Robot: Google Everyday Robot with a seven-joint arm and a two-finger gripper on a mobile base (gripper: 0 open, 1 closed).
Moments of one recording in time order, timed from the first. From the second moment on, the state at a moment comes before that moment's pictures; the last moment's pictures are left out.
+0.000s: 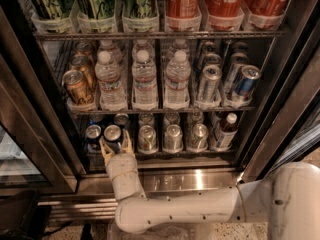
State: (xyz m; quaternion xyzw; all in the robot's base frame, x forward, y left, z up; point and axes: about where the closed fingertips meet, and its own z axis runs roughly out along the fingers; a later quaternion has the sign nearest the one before) arm 0.597 0.137 0.656 -0.12 0.65 0.08 0.75
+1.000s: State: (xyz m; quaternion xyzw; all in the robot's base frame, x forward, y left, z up) arm 0.535 0.076 0.702 -0.21 0.69 0.11 0.68
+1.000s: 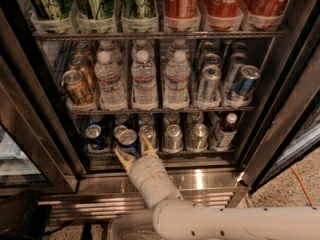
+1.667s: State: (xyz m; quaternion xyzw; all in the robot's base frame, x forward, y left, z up) arm 0.538 -0.021 0.745 -0.25 0.72 0.05 0.65
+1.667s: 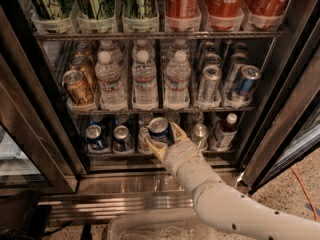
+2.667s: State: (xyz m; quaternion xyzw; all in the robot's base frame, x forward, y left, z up) arm 0.523 -0.009 0.735 -0.28 0.73 0.10 0.62
